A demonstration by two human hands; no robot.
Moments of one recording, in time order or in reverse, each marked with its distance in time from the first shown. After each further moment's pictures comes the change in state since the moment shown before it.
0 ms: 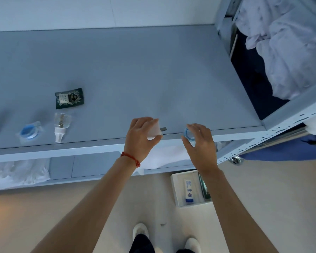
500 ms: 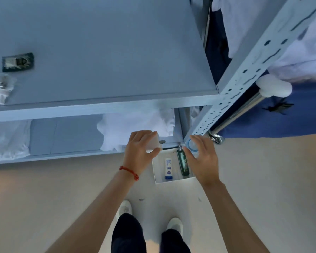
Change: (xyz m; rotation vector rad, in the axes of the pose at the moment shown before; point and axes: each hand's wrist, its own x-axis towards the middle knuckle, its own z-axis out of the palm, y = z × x) left_hand -0.119 0.115 0.130 -0.051 -0.030 -0.050; right_hand -0.133 0.146 -0.092 0.069 -0.022 0.067
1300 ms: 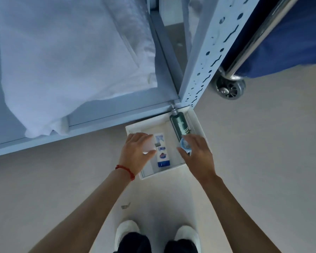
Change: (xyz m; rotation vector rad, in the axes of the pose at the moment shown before) left_hand -0.140 -0.252 0.345 0.055 -0.401 -0.075; right_hand -0.175 0.303 0.283 -0.077 -0.240 0.258
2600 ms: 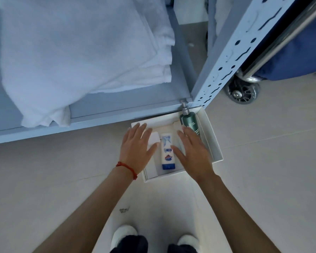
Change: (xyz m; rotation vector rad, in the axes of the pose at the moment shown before) left_hand 0.004 -0.034 0.011 0.314 -0.083 -0.047; right_hand 0.017 -0.014 0.043 -0.170 -0.140 -0.119
